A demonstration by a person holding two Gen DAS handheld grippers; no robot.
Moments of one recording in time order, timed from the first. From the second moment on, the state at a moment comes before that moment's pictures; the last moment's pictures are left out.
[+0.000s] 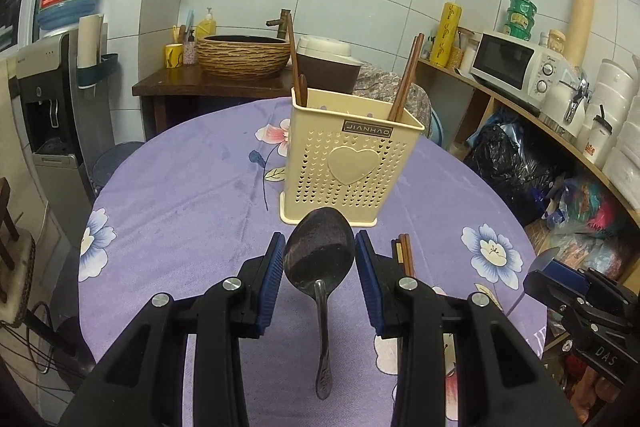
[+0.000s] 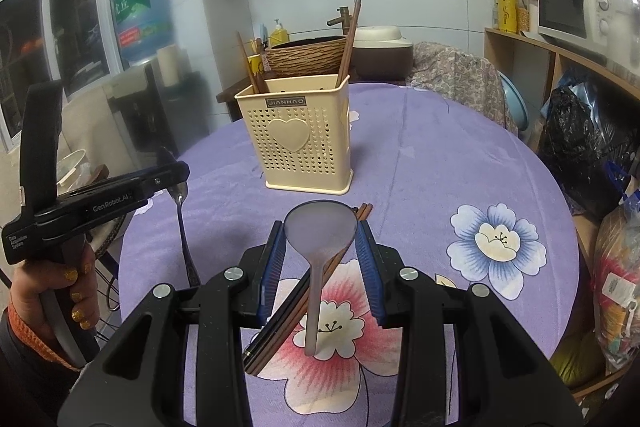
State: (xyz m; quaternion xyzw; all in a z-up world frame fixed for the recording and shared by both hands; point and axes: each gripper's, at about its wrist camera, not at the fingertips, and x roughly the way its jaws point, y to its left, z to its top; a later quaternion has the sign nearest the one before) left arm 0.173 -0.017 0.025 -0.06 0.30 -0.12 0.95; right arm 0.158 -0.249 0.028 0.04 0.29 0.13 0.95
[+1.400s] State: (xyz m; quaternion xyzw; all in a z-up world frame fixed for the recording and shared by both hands) left arm 0.305 -0.030 0.067 -0.06 0.19 -0.10 0.97; right arm 0.340 -0.198 0.067 0.01 0.22 0.08 0.97
